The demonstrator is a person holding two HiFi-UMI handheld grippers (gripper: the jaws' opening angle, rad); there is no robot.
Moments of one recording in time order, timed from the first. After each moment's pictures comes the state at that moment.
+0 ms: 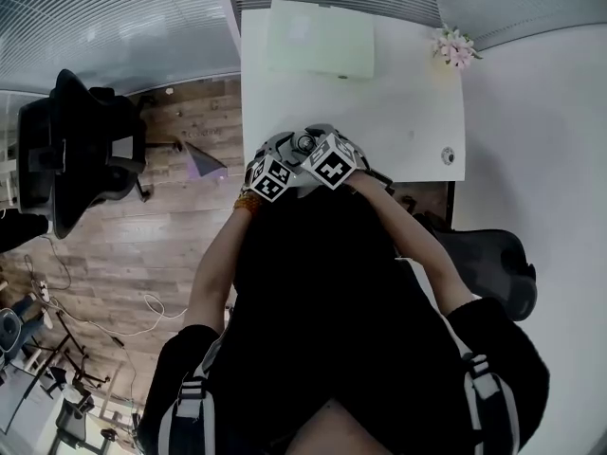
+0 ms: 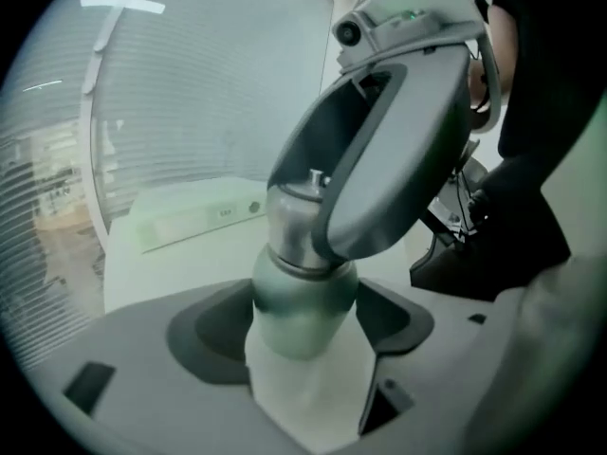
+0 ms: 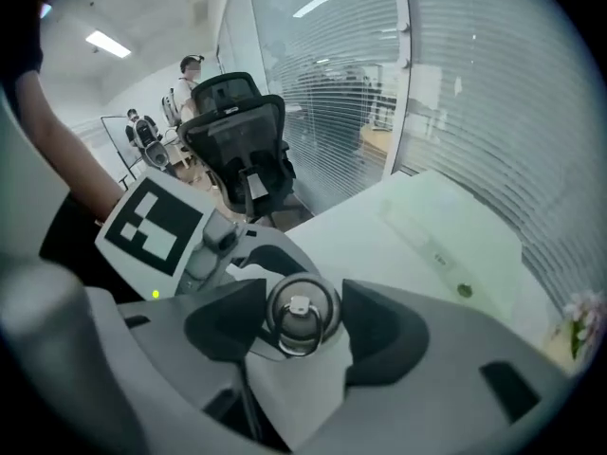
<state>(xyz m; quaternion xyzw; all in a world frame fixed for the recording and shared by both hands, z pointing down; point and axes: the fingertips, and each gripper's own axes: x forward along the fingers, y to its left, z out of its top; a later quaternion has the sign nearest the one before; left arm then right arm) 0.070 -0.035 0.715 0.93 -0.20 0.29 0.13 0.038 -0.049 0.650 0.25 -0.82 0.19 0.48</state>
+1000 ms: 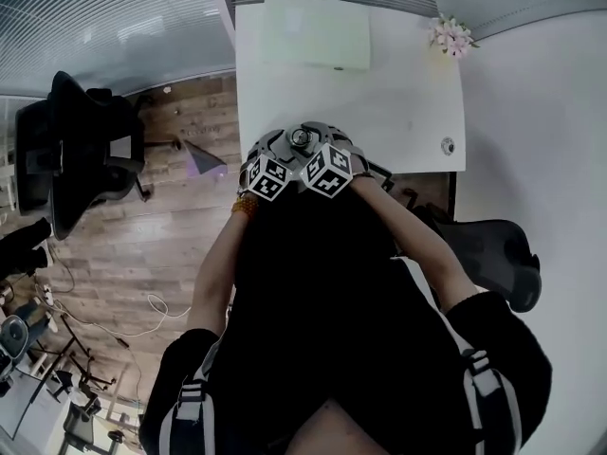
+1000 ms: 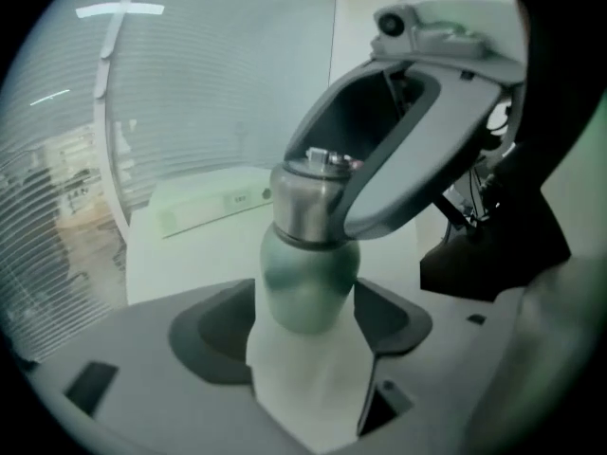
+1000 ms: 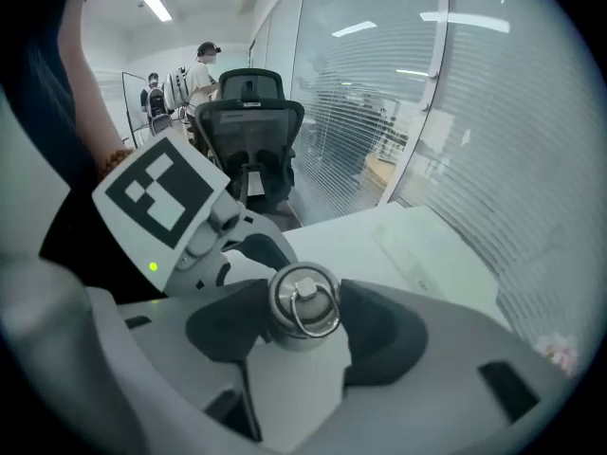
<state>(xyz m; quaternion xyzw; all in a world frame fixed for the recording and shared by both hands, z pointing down) 0.051 -0.027 0.726 0.91 -0.23 0.32 0.12 0.037 -0.038 0.655 0.26 -0.83 0.06 0.48</state>
